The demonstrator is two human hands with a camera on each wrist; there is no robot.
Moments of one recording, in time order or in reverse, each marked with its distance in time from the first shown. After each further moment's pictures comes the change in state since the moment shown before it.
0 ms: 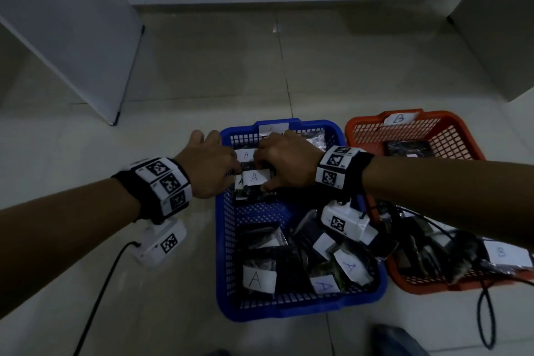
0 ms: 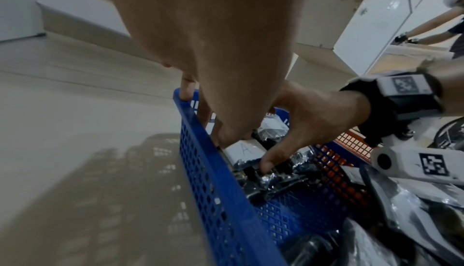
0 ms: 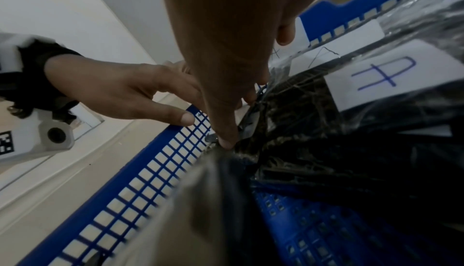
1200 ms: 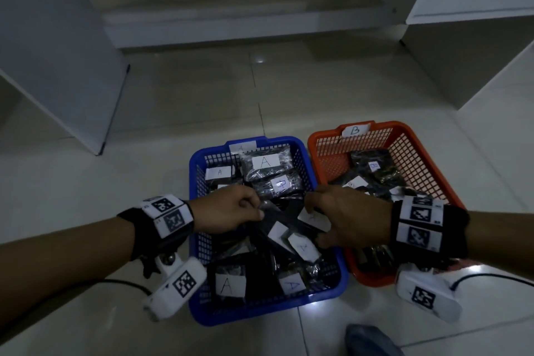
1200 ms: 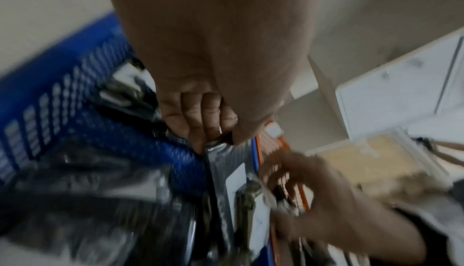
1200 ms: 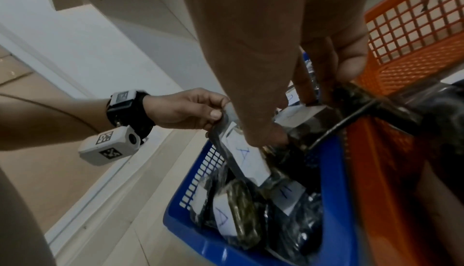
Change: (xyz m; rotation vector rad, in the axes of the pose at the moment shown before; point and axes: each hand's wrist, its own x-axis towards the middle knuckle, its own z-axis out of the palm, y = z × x) left_hand -0.010 0.093 -0.032 -0.971 -0.152 -0.016; right_hand -0.183 0.003 -0.018 0.300 -0.164 0.282
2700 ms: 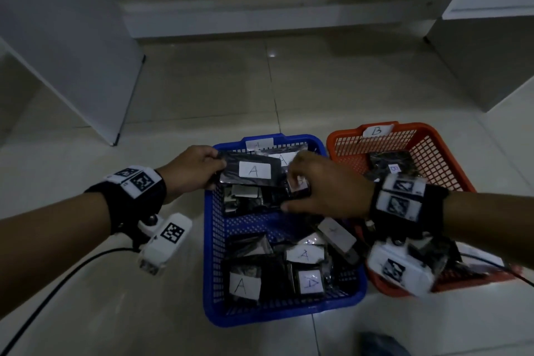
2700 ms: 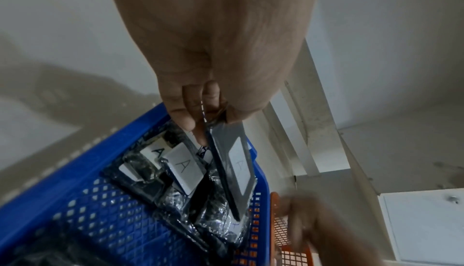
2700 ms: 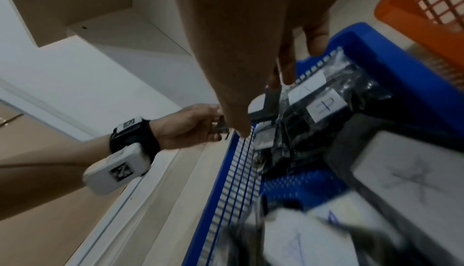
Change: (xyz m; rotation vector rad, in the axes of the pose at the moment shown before) left_hand -0.003 -0.047 -0.062 -0.418 0.397 -0.229; right_hand 0.055 -0.031 -0.026 0.167 0.196 -0.122
